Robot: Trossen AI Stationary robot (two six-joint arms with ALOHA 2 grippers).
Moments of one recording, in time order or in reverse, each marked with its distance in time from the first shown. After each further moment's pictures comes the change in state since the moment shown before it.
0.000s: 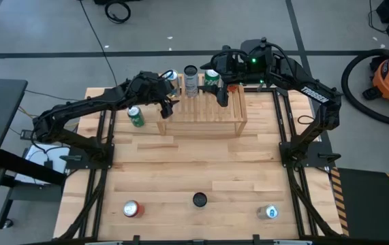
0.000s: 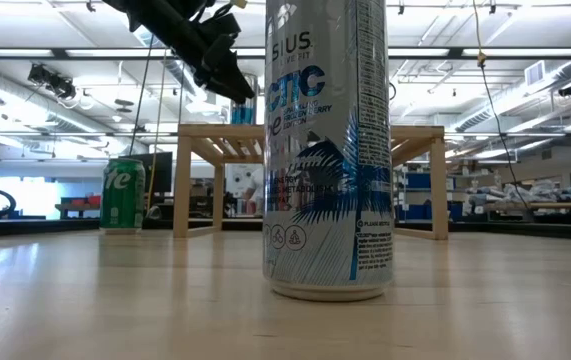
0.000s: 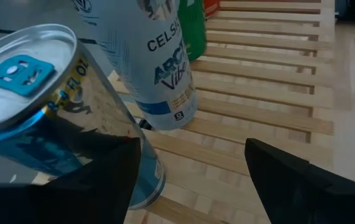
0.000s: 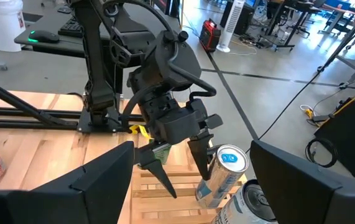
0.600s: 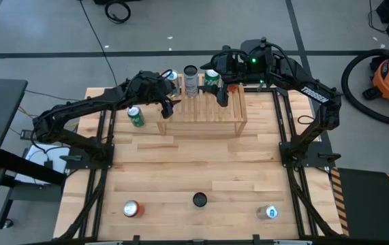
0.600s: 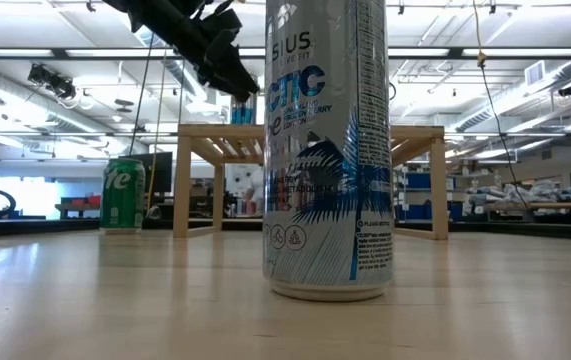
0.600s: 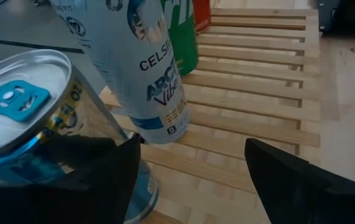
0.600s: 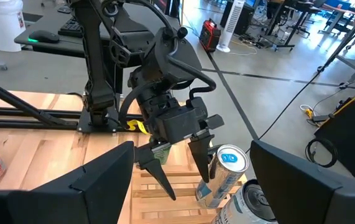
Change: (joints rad) left arm -0.001 0.000 0.000 0.037 0.035 -0.001; right arm 0.000 0.000 0.000 0.000 0.000 0.000
